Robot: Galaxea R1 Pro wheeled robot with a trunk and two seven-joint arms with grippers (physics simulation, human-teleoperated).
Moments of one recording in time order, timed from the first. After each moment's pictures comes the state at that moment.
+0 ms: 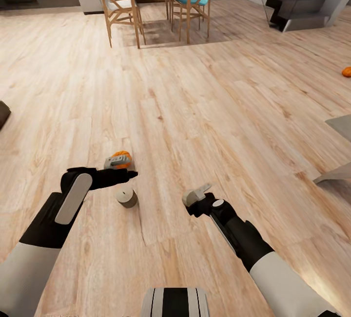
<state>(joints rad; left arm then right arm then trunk) -0.77 0.20 -0.20 -1.43 0.82 1.02 0.32 -0.71 0.01 0.44 -1.00 0.10 0.62 0.17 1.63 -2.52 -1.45</state>
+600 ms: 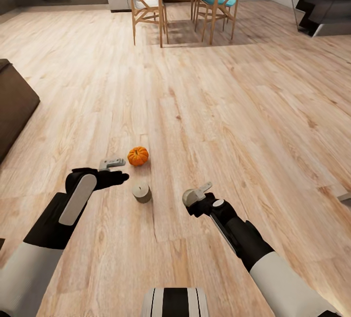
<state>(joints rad) -0.77 0.19 -0.23 -1.43 0.82 1.02 0.60 -0.71 0.01 0.44 -1.00 0.10 0.62 0.16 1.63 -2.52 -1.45</state>
